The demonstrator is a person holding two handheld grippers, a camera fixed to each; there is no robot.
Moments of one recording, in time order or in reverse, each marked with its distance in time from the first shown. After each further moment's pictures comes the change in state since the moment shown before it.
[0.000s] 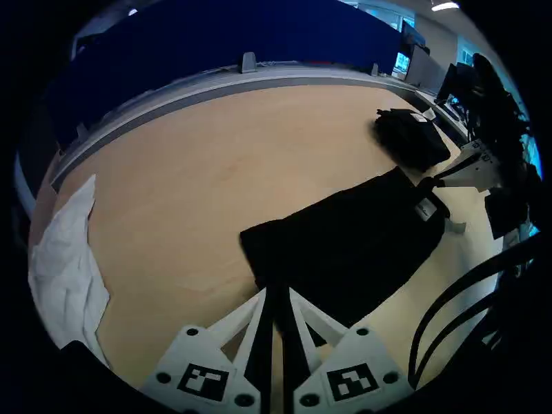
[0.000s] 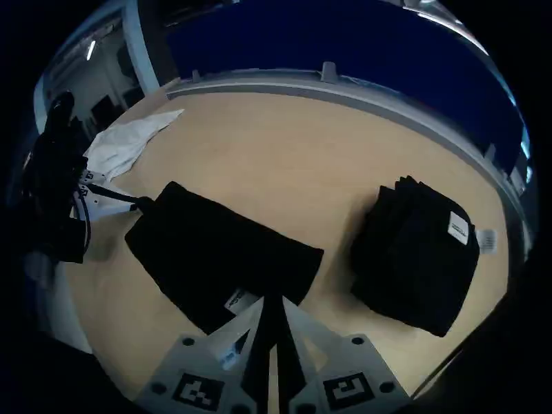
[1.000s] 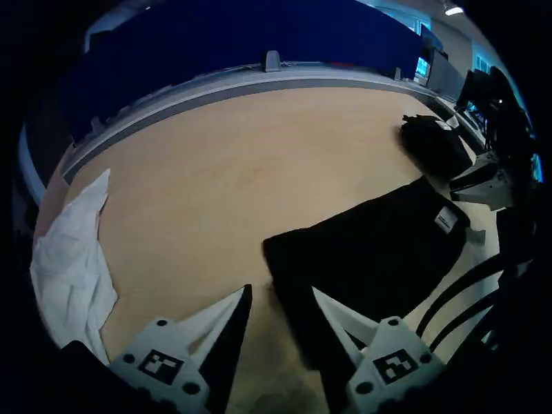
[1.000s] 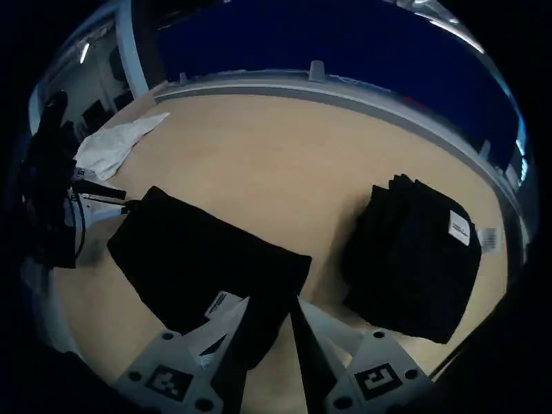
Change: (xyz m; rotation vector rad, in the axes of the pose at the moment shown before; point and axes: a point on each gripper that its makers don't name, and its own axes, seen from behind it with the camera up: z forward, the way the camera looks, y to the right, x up) left arm 0.005 -0.024 0.012 0.093 0.008 -0.052; right arm 0.003 0.014 0.017 -0.052 0.034 0.019
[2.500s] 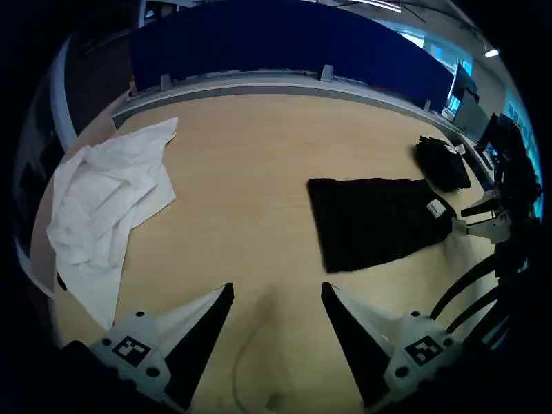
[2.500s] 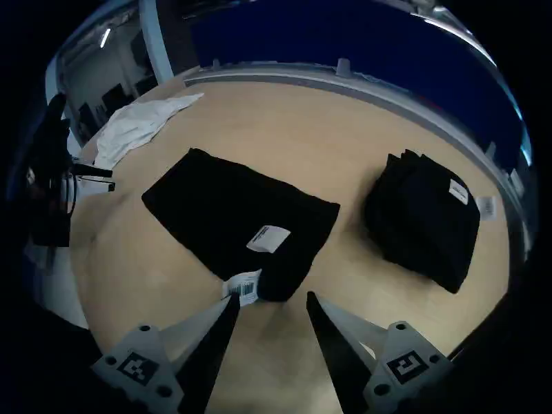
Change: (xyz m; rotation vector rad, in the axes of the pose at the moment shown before) left arm -0.091 -0.018 -0.101 0.096 0.026 -0.237; right arm -0.064 -0.032 -0.046 0.083 -0.040 -0.087
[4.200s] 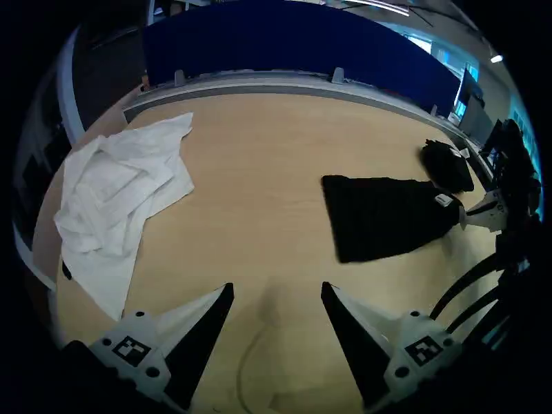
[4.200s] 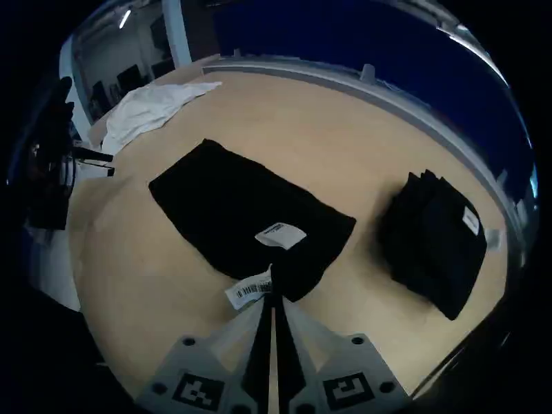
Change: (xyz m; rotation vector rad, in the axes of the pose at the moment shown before) left arm -0.009 -0.021 -0.011 0.030 0.001 -0.031; right arm 0.015 -0.009 0.002 0.015 -0.022 -0.109
